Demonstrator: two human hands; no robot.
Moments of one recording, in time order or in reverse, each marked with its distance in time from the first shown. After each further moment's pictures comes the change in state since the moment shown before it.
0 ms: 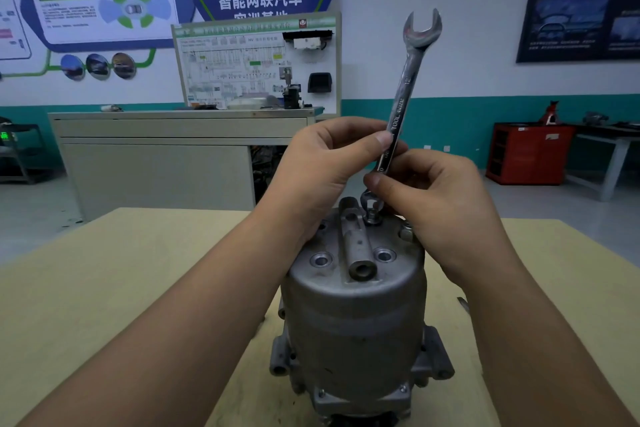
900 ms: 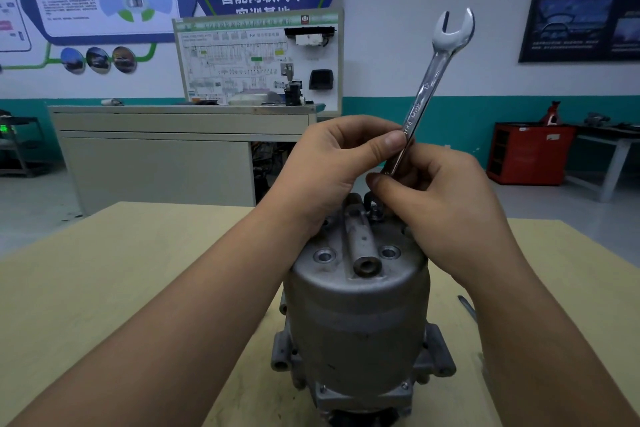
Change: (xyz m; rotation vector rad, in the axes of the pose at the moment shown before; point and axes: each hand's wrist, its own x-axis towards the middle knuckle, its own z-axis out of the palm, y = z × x) left_hand -0.001 -0.001 0.001 0.083 -0.068 0.049; right_hand -0.004 -0.007 0.001 -0.193 0.019 -0.035
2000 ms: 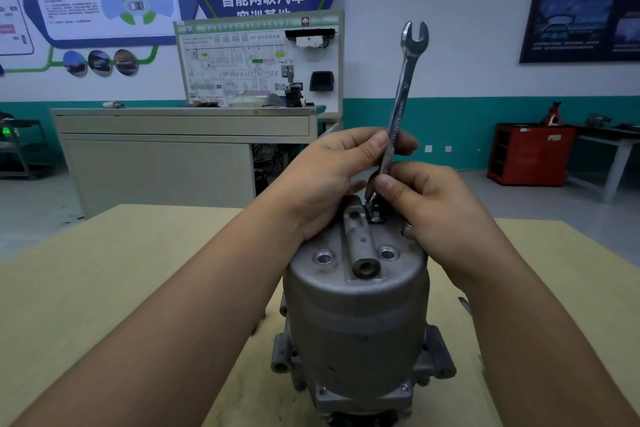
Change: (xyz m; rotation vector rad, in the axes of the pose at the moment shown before) left_hand 0.001 -0.002 -0.003 -0.163 -0.154 -0.246; right_hand 0.003 0.011 0.002 0.206 -0.220 0.185
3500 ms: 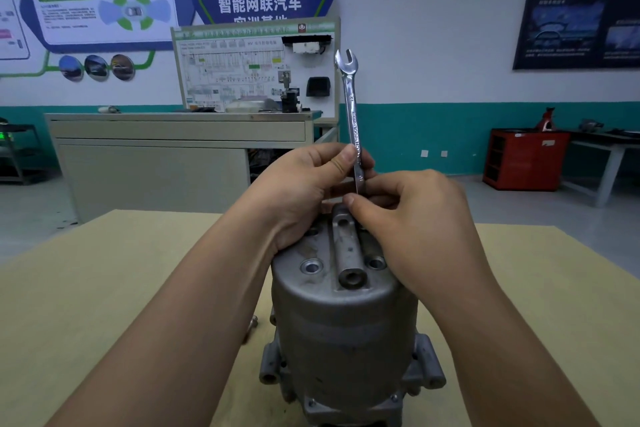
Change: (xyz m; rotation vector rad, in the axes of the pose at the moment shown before) left_hand -0.002 -0.002 -0.011 -0.050 0.112 -0.083; right_hand -0.010 -0.017 0.010 -0.495 0.216 -0.081
